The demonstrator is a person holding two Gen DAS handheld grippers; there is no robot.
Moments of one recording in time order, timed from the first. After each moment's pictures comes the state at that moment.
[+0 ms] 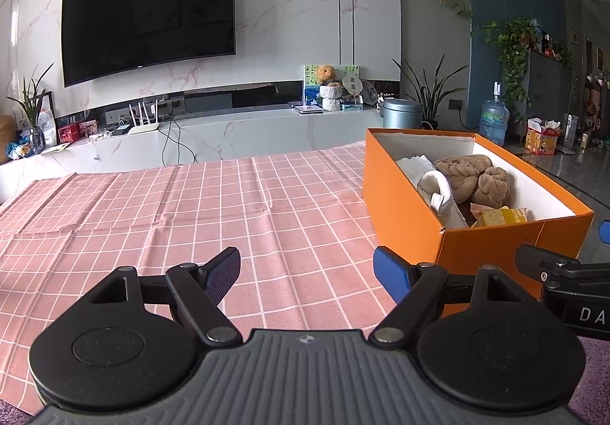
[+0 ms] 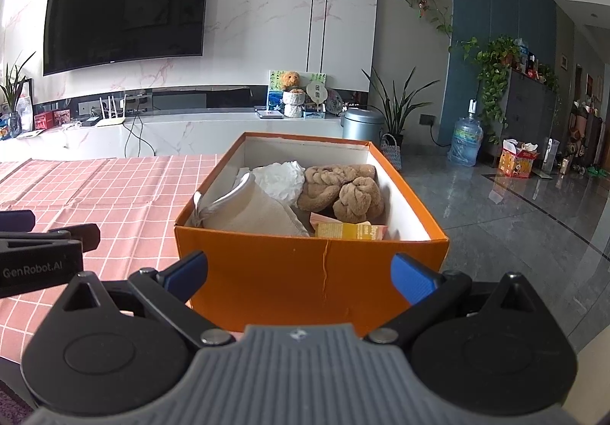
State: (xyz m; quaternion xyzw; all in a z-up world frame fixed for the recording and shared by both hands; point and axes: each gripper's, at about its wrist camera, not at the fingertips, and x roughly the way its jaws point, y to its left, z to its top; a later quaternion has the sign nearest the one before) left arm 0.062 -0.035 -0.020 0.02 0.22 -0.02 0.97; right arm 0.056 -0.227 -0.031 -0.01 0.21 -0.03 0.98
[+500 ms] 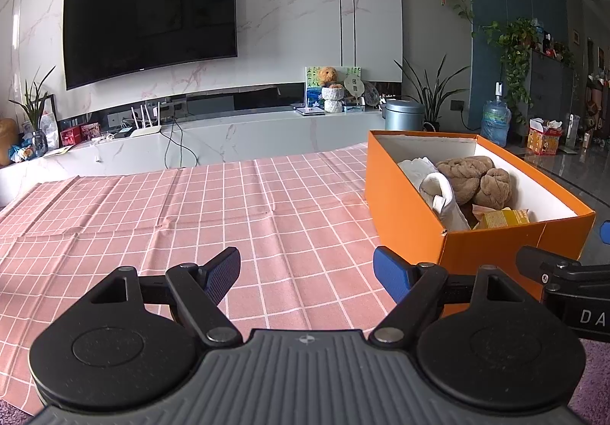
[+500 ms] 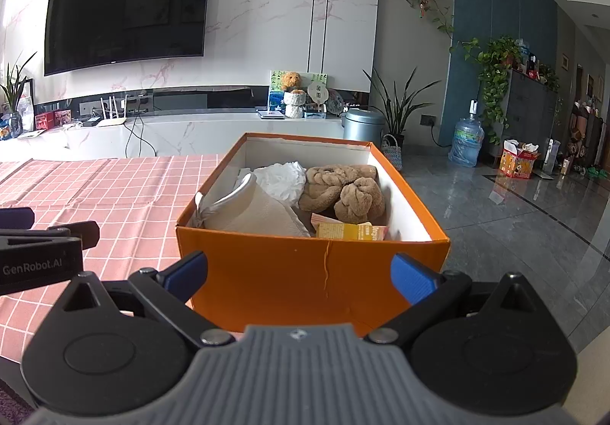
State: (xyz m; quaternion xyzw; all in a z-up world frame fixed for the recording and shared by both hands) left arm 0.062 -0.034 -0.018 0.02 0.22 -0.02 0.97; right arm 0.057 -0.227 -0.031 -0.01 0.21 -0.02 0.98
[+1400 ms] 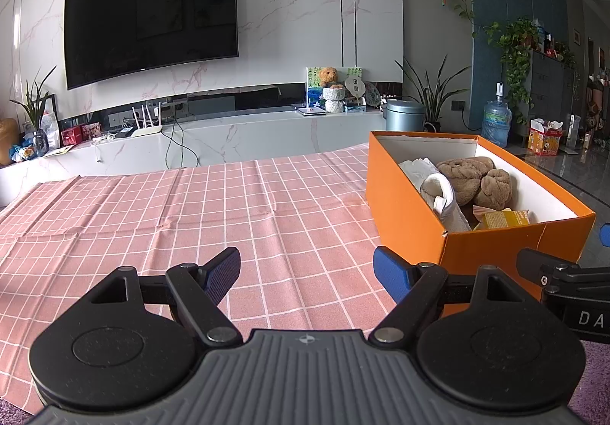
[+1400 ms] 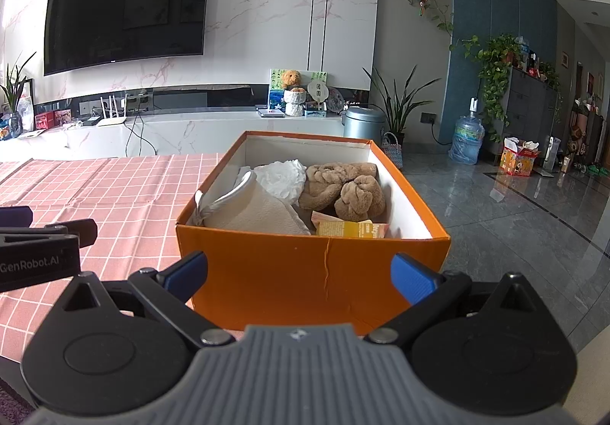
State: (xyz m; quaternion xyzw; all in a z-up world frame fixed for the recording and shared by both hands) left arm 0.062 -0.033 -0.017 0.02 0.22 -0.02 0.97; right arm 0.058 -0.227 -0.031 -0.01 0.22 -0.02 0.98
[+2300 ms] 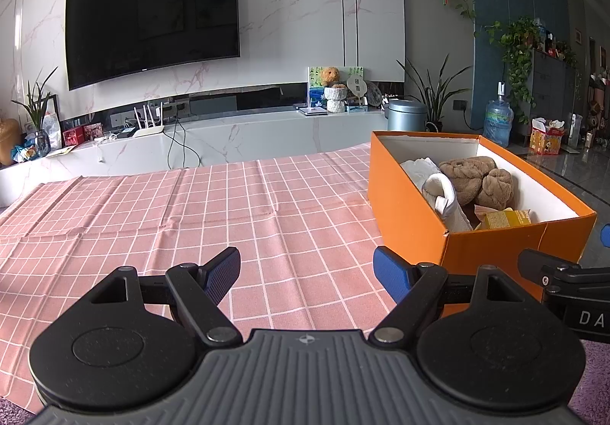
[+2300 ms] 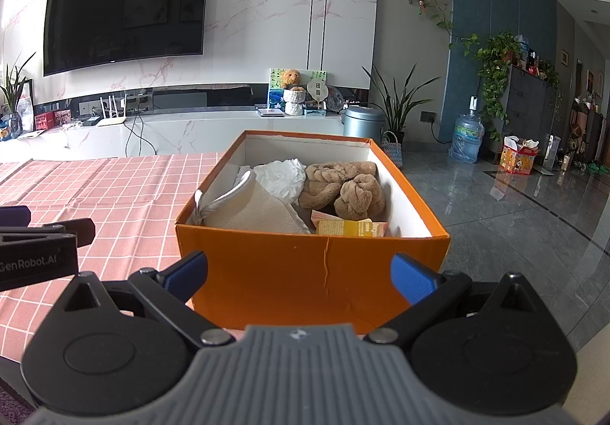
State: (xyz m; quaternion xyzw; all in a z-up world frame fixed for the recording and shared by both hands) left arm 0.061 -0.032 -0.015 0.02 0.22 -0.02 0.97; right arm 0.059 -0.228 -0.031 -0.01 0.22 -0.03 0.98
